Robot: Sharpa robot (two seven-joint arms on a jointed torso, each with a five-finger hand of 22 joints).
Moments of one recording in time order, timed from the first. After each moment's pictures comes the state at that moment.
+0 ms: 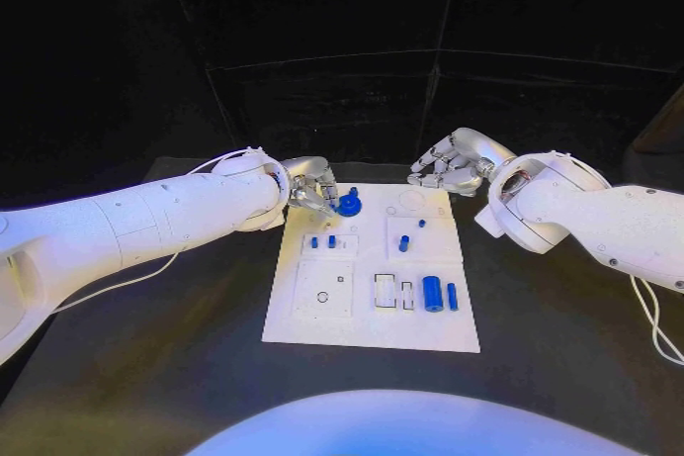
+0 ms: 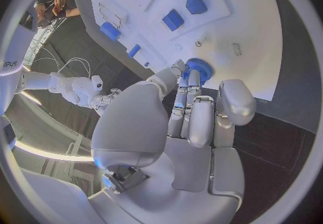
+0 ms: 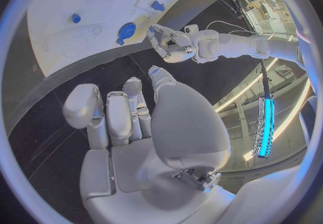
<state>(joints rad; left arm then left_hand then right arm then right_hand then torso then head) 1.23 -0.57 -0.13 1.10 -1.19 -0.10 -0.01 1.32 -0.06 0.44 -0.15 0.05 1.05 0.13 0.26 0.07 1.08 0.06 0.43 0.07 1.47 -0.02 1.37 1.16 0.12 1.43 0.08 1.09 1.19 1.25 -0.78 -0.07 1.50 -1.09 -0.39 -0.15 1.34 -0.08 0.08 0.24 0.38 0.99 0.14 0.10 0.07 1.16 0.05 0.97 0.90 1.47 -0.02 1.25 1.19 0.09 1.37 0.08 1.24 1.03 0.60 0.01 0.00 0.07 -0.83</state>
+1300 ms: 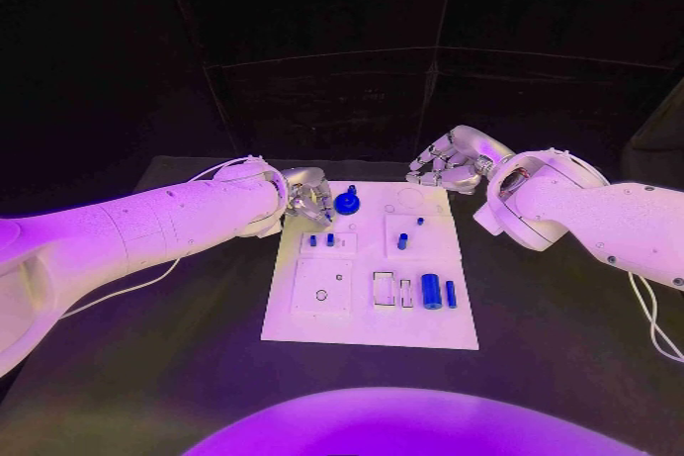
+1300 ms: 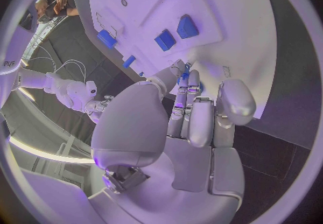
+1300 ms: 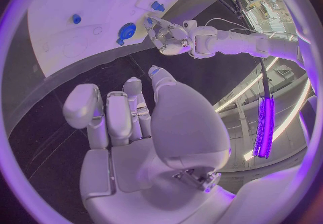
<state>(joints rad) 1.20 -0.55 -0.13 1.06 -1.18 -0.05 -0.03 1.32 -0.06 0.45 -0.15 0.05 1.05 0.13 0.25 0.07 1.08 0.06 0.42 0.07 1.47 -0.02 1.37 1.15 0.12 1.43 0.08 1.09 1.19 1.25 -0.78 -0.07 1.50 -1.09 -0.39 -0.15 1.34 -0.08 0.08 0.24 0.38 0.99 0.14 0.10 0.07 1.16 0.05 0.97 0.90 1.47 -0.02 1.25 1.19 0.09 1.37 0.08 1.24 1.03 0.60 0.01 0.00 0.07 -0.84</state>
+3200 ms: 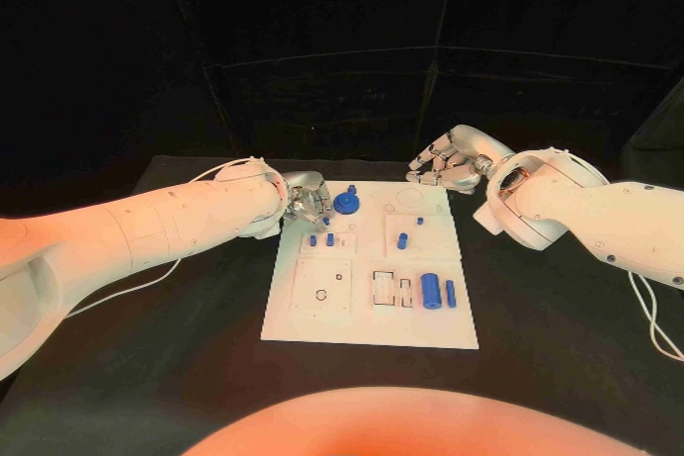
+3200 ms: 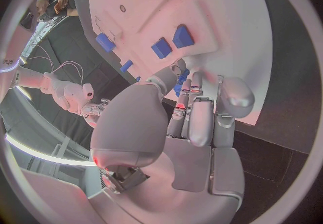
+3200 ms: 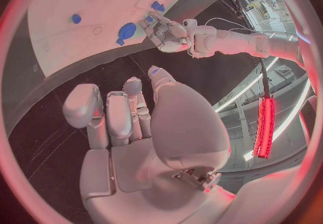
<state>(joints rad) 1.19 -0.54 -0.14 1.04 -1.18 -0.01 -0.05 1.28 -0.11 0.41 -0.17 0.05 0.94 0.14 0.14 0.06 1.02 0.08 0.34 0.06 1.47 -0.02 1.37 1.12 0.12 1.42 0.09 1.05 1.15 1.25 -0.78 -0.07 1.50 -1.09 -0.39 -0.16 1.34 -0.08 0.08 0.24 0.38 0.99 0.14 0.10 0.07 1.16 0.05 0.97 0.89 1.47 -0.02 1.25 1.18 0.09 1.37 0.08 1.24 1.03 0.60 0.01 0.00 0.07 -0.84</state>
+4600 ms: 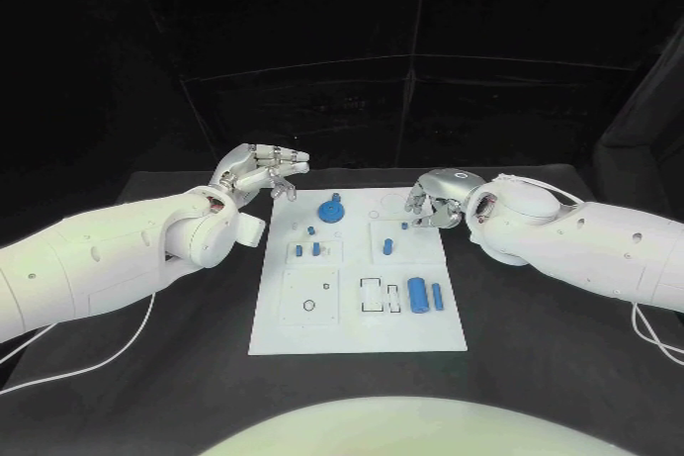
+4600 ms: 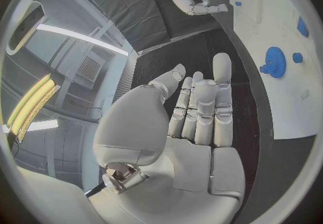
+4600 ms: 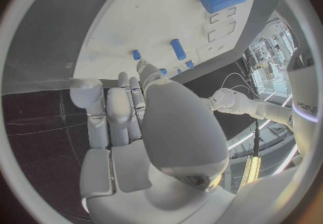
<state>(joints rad) 1.18 -0.77 -0.14 1.32 -0.10 -0.25 0.48 1.25 -0.04 0.38 -0.12 0.05 0.99 0.16 0.14 0.07 1.00 0.09 0.42 0.08 1.27 0.01 1.13 0.68 0.17 1.21 0.11 0.60 0.81 1.16 -0.73 -0.07 1.34 -1.60 -0.23 -0.12 1.55 -0.11 0.16 0.19 0.20 0.99 0.15 0.10 0.07 1.05 0.08 0.25 0.15 1.47 -0.01 1.15 1.10 0.13 1.34 0.10 1.13 0.89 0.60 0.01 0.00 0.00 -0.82</state>
